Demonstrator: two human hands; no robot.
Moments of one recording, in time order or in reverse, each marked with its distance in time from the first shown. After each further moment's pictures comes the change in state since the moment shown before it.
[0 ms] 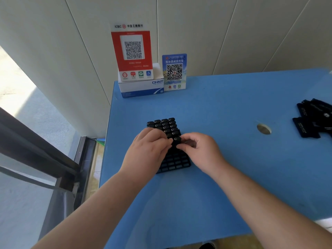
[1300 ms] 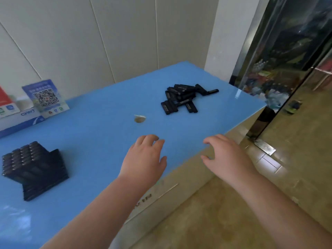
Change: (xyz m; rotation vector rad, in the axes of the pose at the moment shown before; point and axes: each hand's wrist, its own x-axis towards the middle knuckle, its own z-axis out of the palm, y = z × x) left_hand 0.052 0.323 0.090 0.055 -0.516 0.166; right_hand -0.268 0.091 -0.300 -0.763 0.390 0.381
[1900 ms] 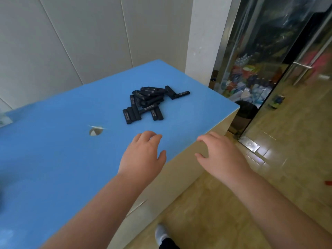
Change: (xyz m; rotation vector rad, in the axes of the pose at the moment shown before) left_hand 0.106 0.105 0.047 -0.119 -0.033 -0.019; right_hand 0.055 0.120 -0.026 -0.018 -0.006 0.013
